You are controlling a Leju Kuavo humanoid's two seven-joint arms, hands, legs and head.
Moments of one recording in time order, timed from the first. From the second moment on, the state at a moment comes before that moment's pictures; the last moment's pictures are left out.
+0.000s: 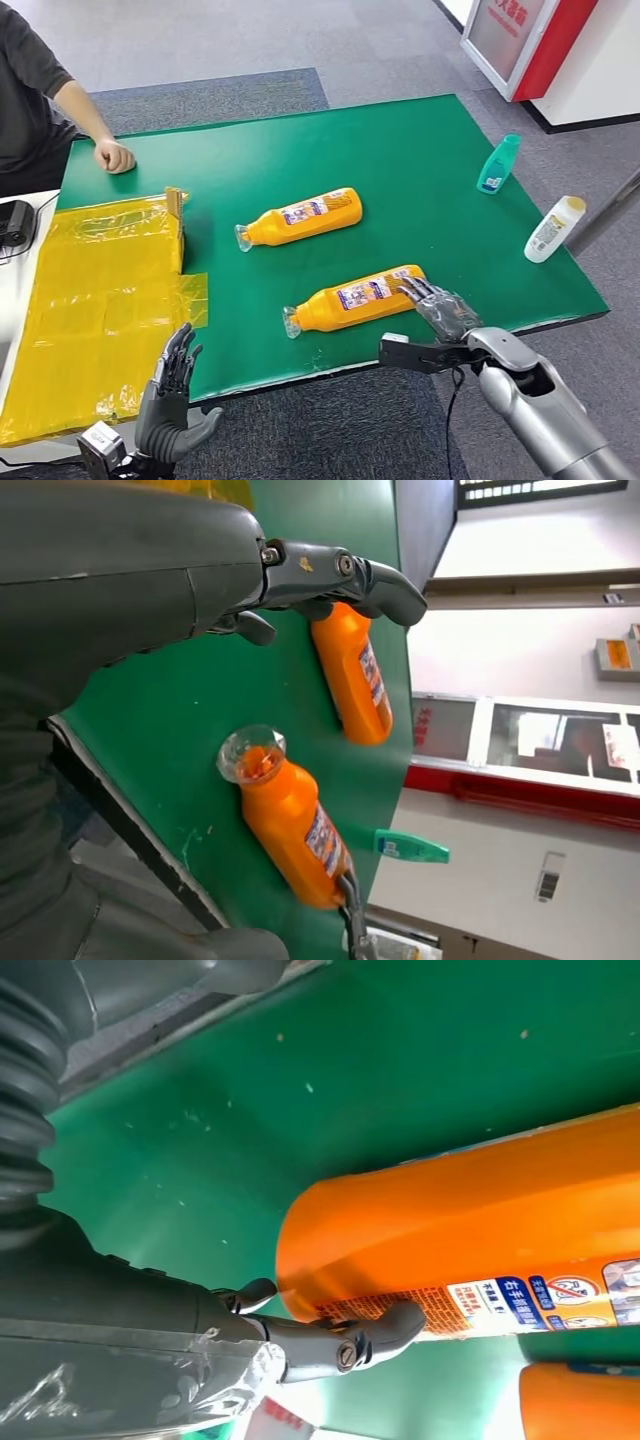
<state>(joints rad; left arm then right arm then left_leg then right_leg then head) 0.20 -0.17 -0.10 -1.37 -0.24 -0.30 -0.66 -0.20 -0.36 0.31 -1.34 0.88 0.32 -0.02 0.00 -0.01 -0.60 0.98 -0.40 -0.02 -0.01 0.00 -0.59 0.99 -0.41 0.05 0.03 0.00</state>
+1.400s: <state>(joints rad) 0.15 -0.02 -0.17 -1.32 -0.17 -0.26 -0.67 -0.71 -0.15 0.73 -0.70 0.91 0.30 0.00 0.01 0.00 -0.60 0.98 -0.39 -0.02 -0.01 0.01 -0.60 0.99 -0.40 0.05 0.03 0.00</state>
